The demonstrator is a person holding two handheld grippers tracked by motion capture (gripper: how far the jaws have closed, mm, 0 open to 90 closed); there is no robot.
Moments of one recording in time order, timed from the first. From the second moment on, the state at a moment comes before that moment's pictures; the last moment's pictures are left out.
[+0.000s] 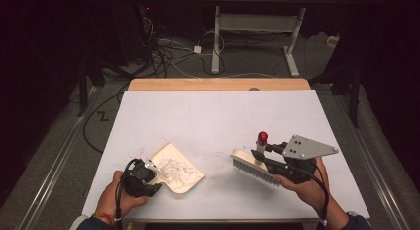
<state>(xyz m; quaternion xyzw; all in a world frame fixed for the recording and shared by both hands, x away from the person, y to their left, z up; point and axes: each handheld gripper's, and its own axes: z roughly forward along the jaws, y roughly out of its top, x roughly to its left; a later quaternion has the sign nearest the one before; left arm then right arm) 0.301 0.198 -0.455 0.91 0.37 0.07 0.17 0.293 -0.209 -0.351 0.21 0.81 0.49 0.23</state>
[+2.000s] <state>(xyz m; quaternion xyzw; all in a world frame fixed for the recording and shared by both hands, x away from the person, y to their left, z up) 0.299 0.190 -0.456 0.92 0.35 0.06 0.18 0.334 -0.172 -0.354 0.24 0.77 0.52 0.27</state>
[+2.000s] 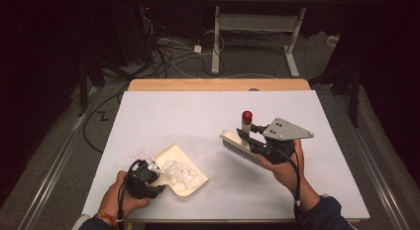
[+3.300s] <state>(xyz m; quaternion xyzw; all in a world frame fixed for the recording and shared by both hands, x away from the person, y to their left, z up) 0.314 0.188 -0.455 0.89 0.40 0.08 0.22 0.292 -0.288 -0.345 0.28 0.76 0.53 0.24</state>
